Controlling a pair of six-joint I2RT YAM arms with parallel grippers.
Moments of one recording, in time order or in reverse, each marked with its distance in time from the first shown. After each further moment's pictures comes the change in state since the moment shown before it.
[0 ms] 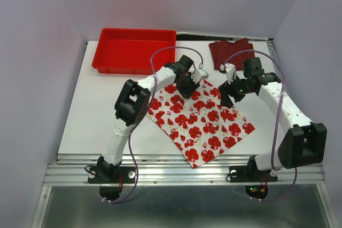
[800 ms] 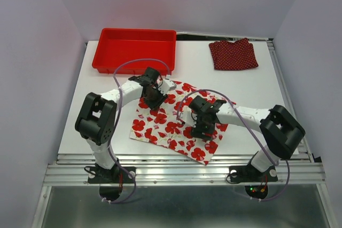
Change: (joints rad) left arm 0.164 -0.566 -0.760 0.126 -0.116 0.049; right arm 0.632 0.221 -0.259 0.179 0.411 -0.082
